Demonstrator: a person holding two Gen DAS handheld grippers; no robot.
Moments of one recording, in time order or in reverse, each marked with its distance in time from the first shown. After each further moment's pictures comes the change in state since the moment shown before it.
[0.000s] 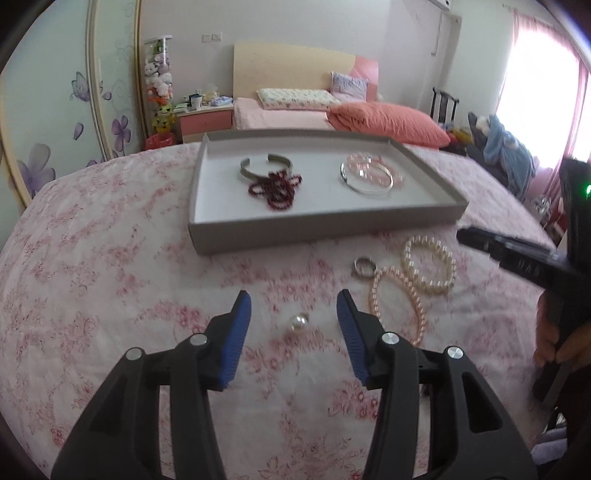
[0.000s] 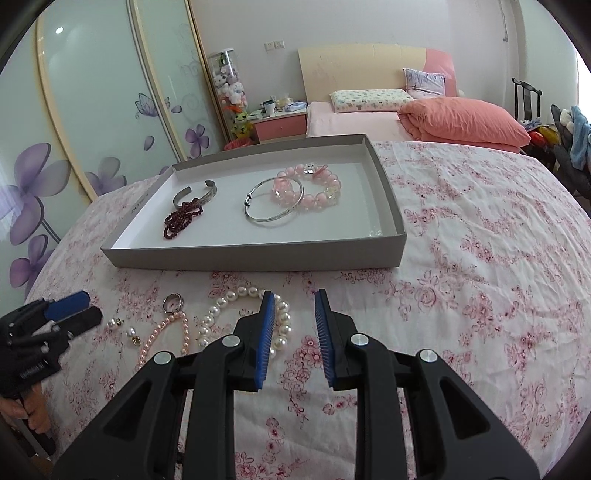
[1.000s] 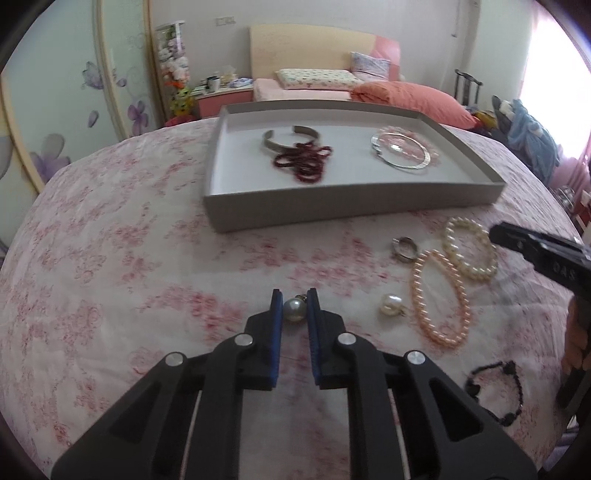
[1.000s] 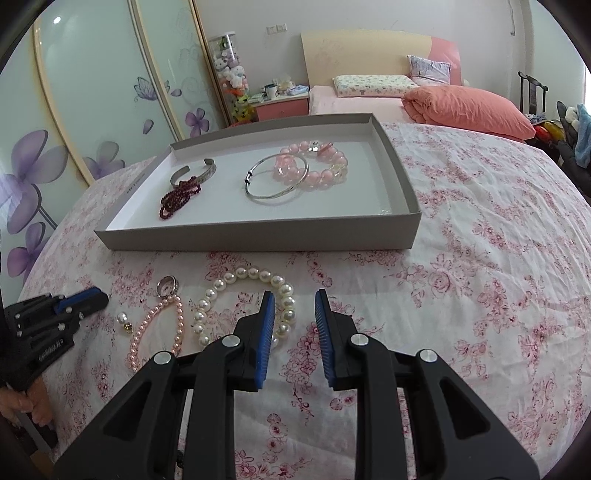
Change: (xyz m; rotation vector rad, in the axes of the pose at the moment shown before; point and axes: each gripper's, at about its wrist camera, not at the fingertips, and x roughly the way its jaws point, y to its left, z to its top) left arm 0.021 0.013 -0.003 -0.029 0.071 0.102; right arm 0.016 0.005 -0.006 -0.016 0.074 -0.003
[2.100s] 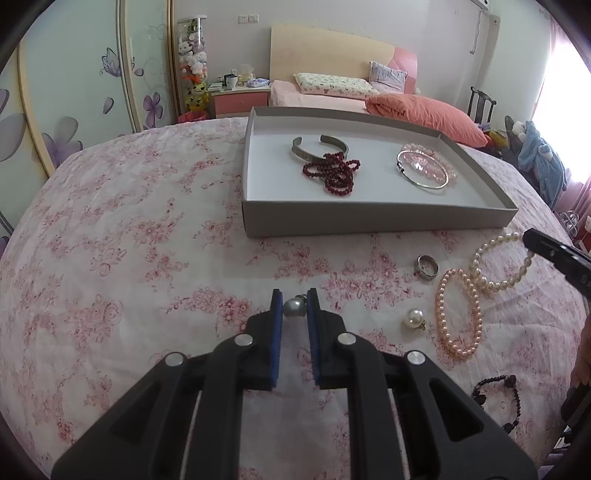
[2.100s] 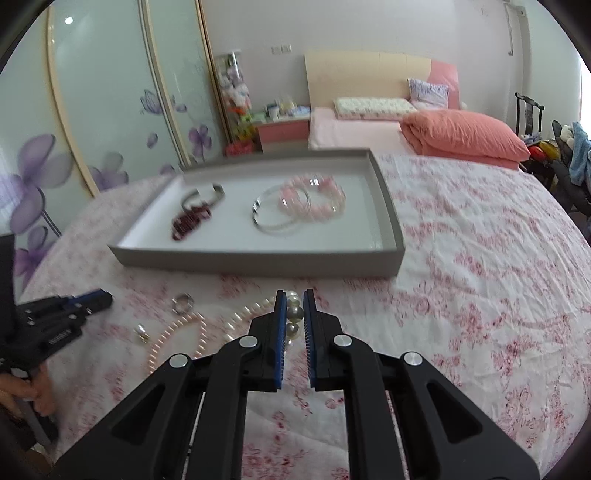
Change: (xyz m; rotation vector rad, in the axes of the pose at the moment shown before) left arm -0.008 0.015 0.001 -0.070 -0.020 0.000; right arm -0.036 0.004 0.008 -0.026 -0.112 -0.004
